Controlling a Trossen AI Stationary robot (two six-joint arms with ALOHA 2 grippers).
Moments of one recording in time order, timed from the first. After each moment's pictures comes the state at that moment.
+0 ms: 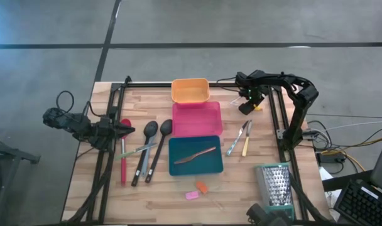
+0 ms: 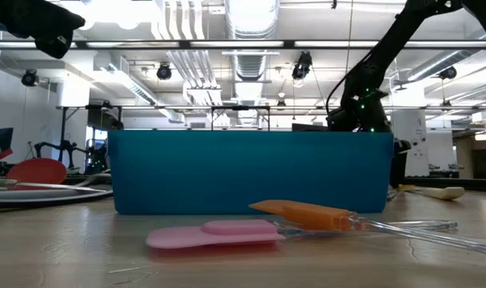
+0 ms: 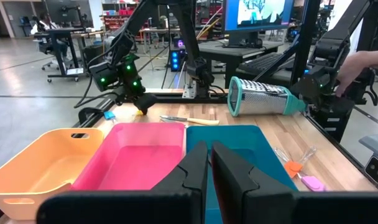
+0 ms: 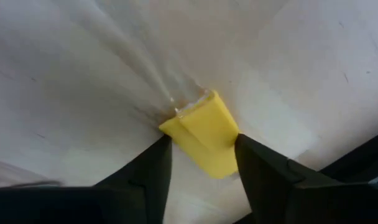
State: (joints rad) left arm -0.41 0.12 0.44 -0.47 -0.46 -0.04; right arm -0.90 1.86 1.10 -1.03 0.12 -0.02
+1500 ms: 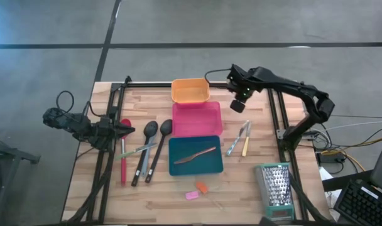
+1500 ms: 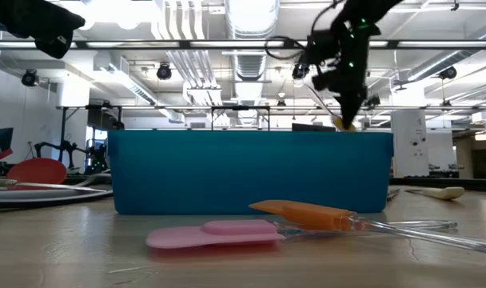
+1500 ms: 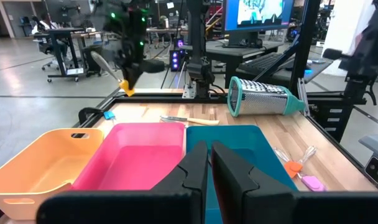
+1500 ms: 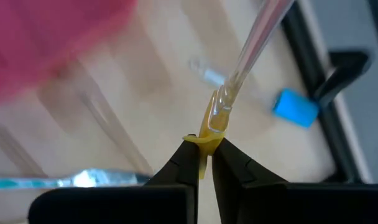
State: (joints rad) left arm -0.41 0.12 0.44 -0.47 -0.46 -0.04; right arm -0.61 1.59 1.34 -1.09 0.12 -0.11
